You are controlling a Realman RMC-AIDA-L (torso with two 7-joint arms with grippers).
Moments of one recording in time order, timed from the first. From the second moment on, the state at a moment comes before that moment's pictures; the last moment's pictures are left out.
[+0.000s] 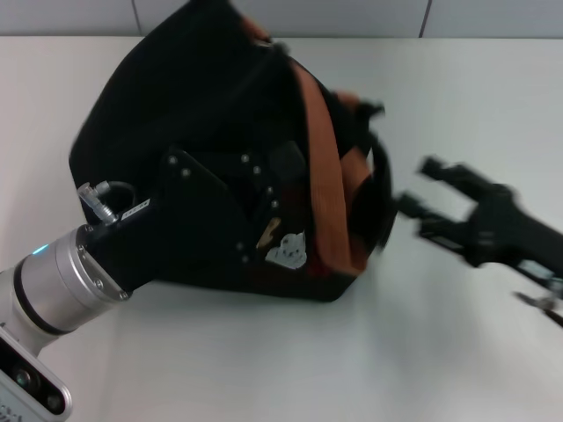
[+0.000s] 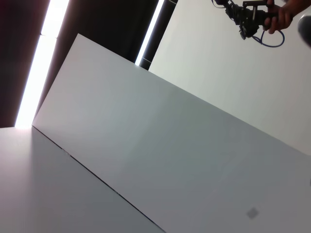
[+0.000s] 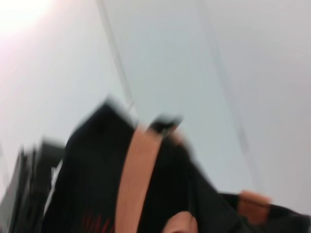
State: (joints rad) left arm -0.55 -2.08 0.50 -0.04 1.77 1.94 0.50; right arm 0.43 2.08 -0.18 -0.13 -2.05 -1.69 0.85
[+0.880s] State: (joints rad) left arm -0.29 -2.08 0.24 -0.21 1.76 1.99 0.21; right arm 0.38 2.08 -0.15 -0.16 -2.00 -1.75 0.78
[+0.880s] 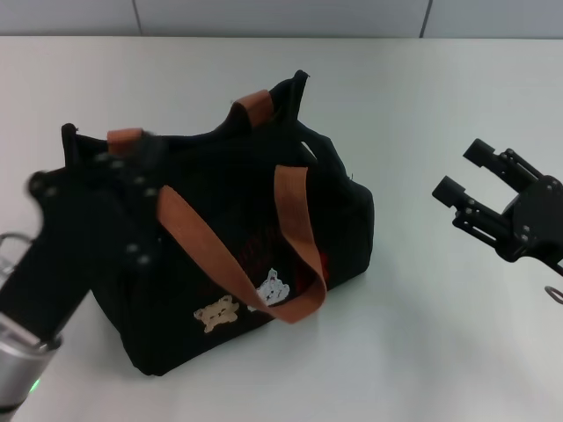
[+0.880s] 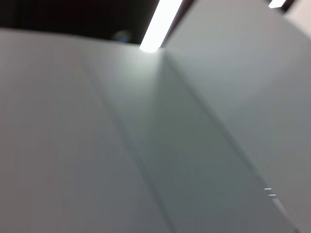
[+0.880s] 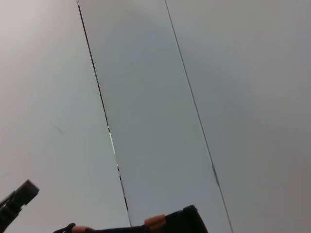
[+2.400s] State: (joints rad) left arm -0.06 -2.08 0.13 -0.17 1.93 1.72 -0.17; right arm 0.36 2.08 -0.08 -0.20 -2.00 -1.75 0.77
